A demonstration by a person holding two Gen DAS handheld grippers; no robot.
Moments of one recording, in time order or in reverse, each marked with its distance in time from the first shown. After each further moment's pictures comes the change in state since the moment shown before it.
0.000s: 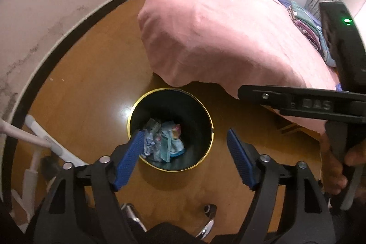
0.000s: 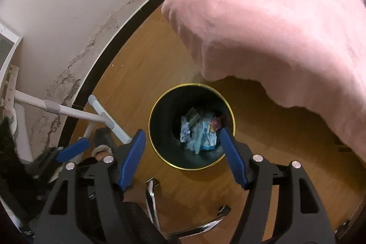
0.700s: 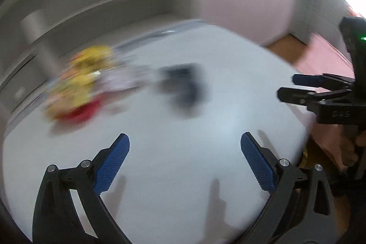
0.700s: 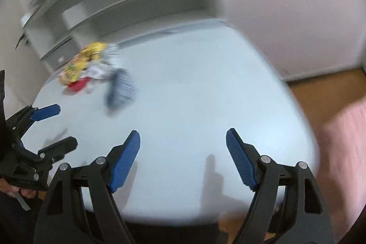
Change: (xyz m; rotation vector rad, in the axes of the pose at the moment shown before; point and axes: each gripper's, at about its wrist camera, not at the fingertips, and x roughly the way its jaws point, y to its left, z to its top) left arm -0.383 0.203 -0.175 -0.390 -0.312 0.601; right arm -0.122 0.415 -0.068 -0.809 -0.199 0.385
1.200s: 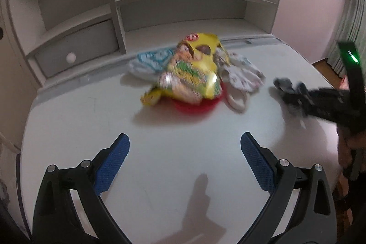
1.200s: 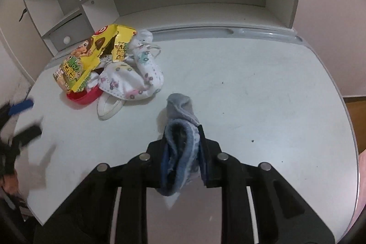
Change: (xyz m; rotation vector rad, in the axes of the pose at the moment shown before) left arm -0.006 0.136 0.001 -0.177 0.007 0.138; right arm 0.098 0.074 0.050 -0.120 0.092 0.051
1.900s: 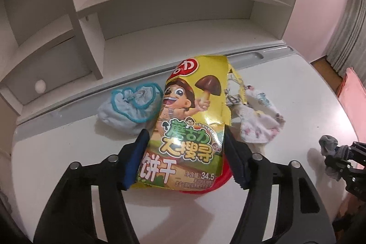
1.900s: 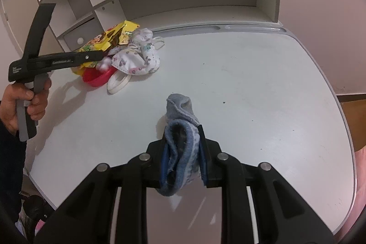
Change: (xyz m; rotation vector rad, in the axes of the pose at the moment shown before) left arm 0.061 -0.002 0.063 -0.002 0.061 -0.035; right arm -0.044 -0.026 -0.040 0.018 -0.050 0.057
